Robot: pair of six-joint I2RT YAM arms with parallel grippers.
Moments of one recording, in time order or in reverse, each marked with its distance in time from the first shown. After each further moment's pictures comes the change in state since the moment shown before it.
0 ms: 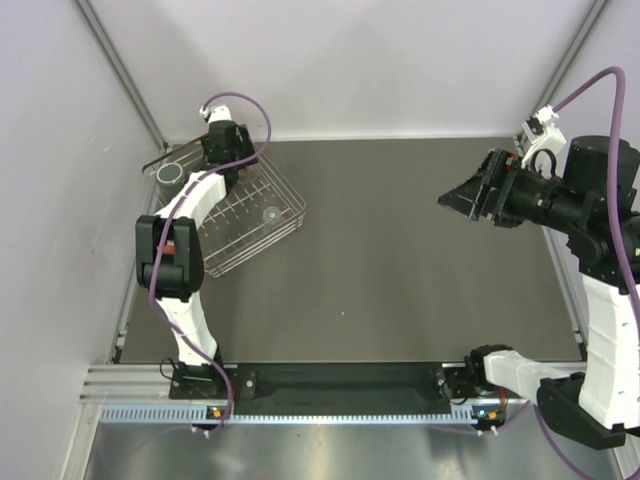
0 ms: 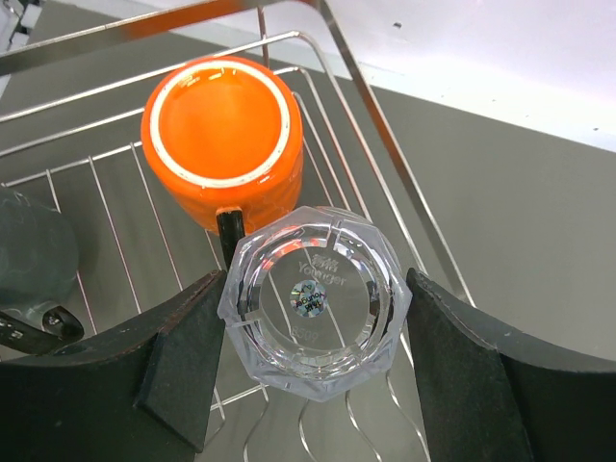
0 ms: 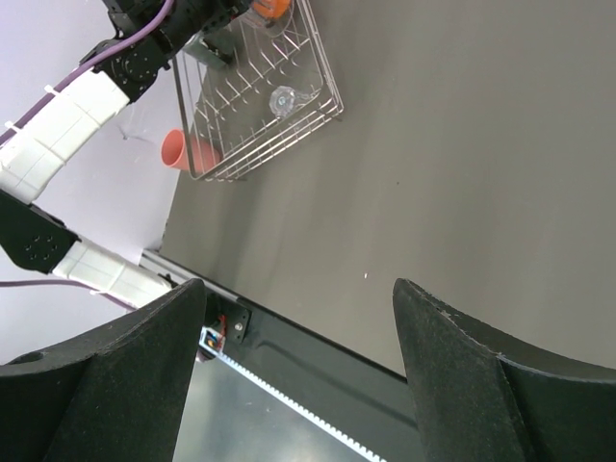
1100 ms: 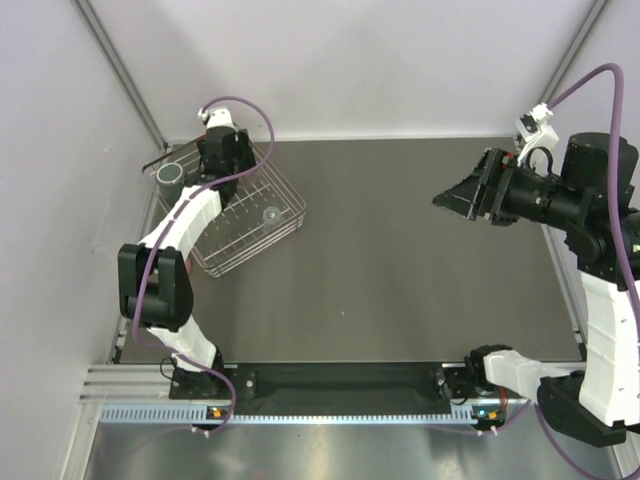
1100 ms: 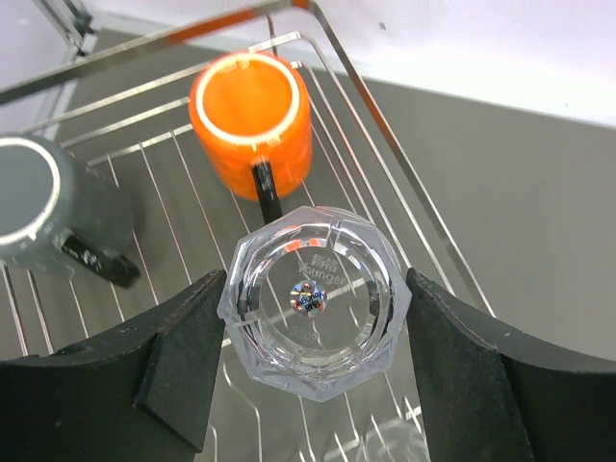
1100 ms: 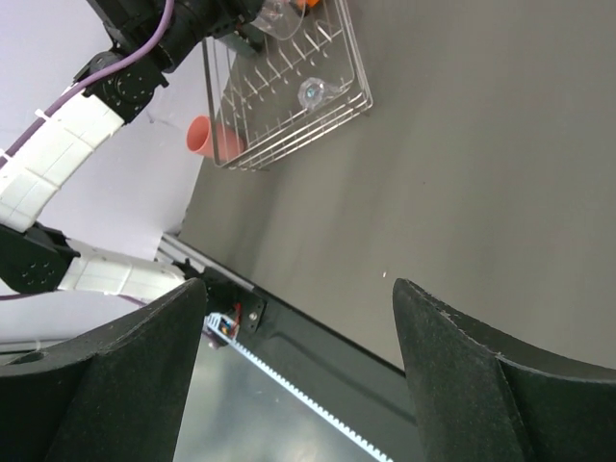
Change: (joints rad) left arm -0.063 -0.245 -0.174 -0.039 -0.058 0.061; right arm 0.011 0.013 -0.003 0.024 -0.074 0.005
